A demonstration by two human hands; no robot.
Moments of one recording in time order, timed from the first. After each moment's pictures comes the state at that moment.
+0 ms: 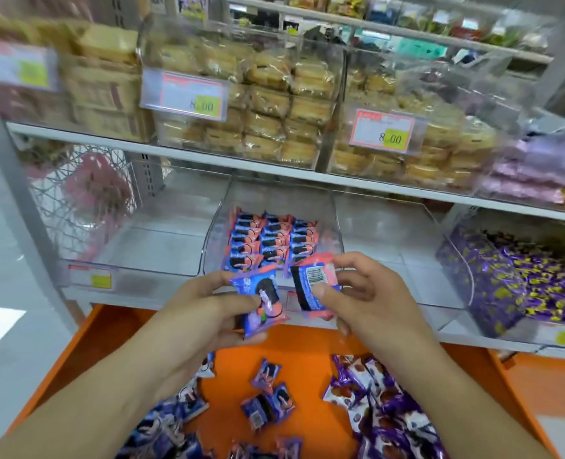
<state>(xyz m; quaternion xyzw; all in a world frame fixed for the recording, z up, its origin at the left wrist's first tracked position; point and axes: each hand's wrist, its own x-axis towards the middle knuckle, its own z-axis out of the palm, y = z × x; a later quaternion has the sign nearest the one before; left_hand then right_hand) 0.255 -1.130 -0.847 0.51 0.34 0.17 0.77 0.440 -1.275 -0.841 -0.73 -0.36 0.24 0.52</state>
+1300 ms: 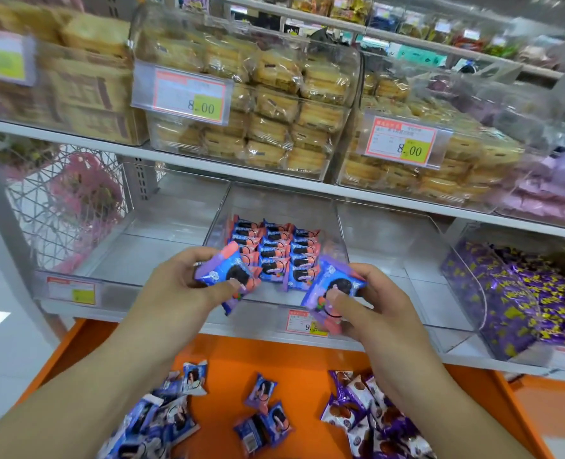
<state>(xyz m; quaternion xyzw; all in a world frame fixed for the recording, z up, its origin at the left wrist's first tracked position) 0.268 -1.089 -0.847 0.63 0.39 0.27 0.61 0.444 -1.253 -0.845 -0.69 -0.26 0.28 0.62</state>
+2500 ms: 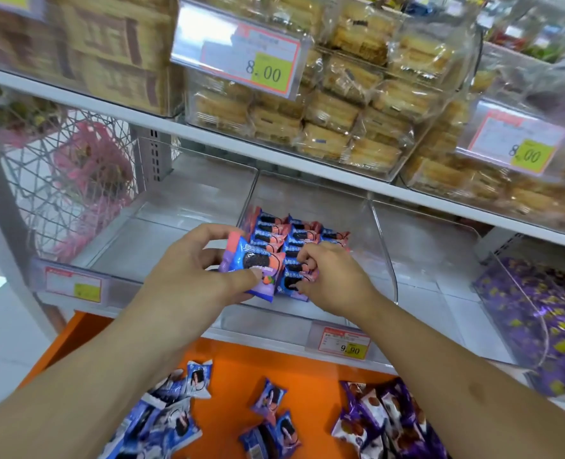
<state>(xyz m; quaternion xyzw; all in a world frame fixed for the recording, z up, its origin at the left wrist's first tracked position) 0.274 -1.035 -0.867 0.56 0.37 0.30 0.68 0.520 -1.093 -0.922 -0.81 -0.57 0.04 0.12</state>
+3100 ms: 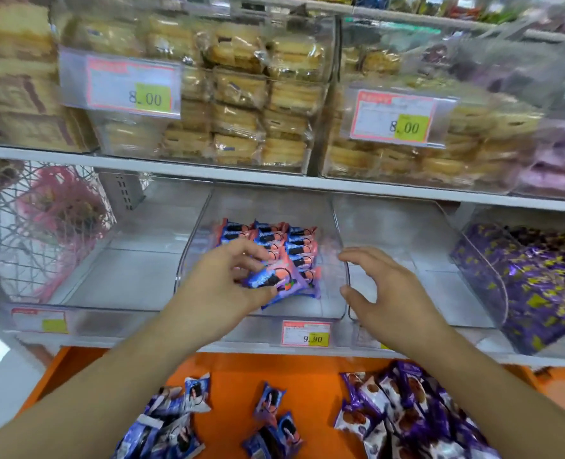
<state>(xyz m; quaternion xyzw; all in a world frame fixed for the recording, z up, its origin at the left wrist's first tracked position) 0.347 -1.060 -0.872 0.79 0.29 0.21 0.49 0.550 -1.235 -0.891 -0.82 -0.50 0.00 0.27</state>
